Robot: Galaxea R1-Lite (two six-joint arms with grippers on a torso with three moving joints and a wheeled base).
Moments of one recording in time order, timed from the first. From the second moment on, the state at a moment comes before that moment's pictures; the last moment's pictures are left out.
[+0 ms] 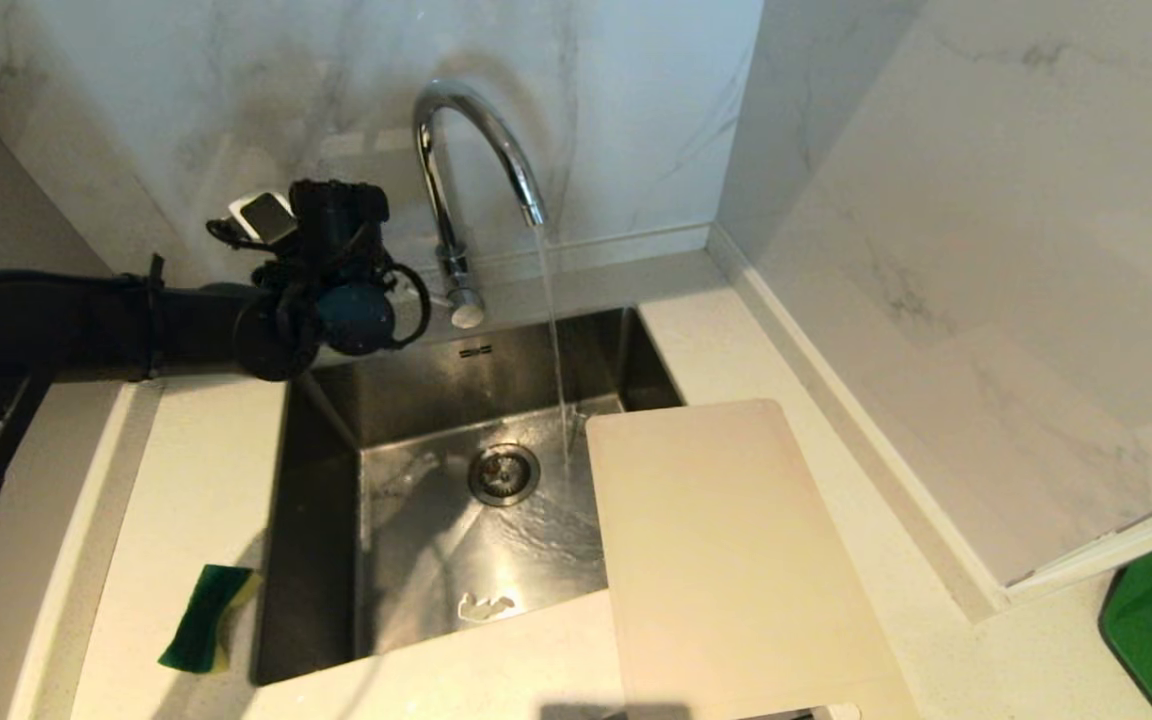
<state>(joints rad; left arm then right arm) -0.43 2.18 -1.88 -0.17 0.94 -0.62 0.00 0.00 0.00 0.00 0.00 0.00</state>
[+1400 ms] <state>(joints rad) -0.44 2.16 -1.98 0.17 0.63 -1.03 0.00 0.00 0.00 0.00 0.00 0.00</state>
